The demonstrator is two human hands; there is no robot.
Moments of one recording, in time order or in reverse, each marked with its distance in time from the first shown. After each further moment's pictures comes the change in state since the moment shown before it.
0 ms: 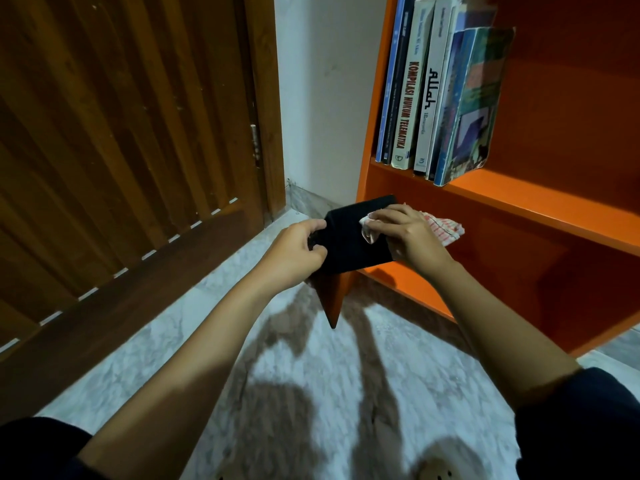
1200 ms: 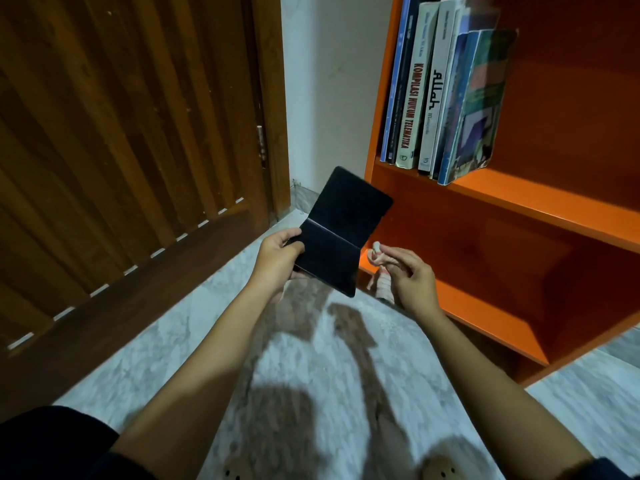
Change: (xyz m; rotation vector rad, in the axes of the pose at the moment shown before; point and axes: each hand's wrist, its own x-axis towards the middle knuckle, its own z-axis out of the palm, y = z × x) left_hand 0.002 -0.035 0.007 -0.654 0.250 -0.297; right_hand -0.051 -0.067 0.024 0.779 0.262 0.747
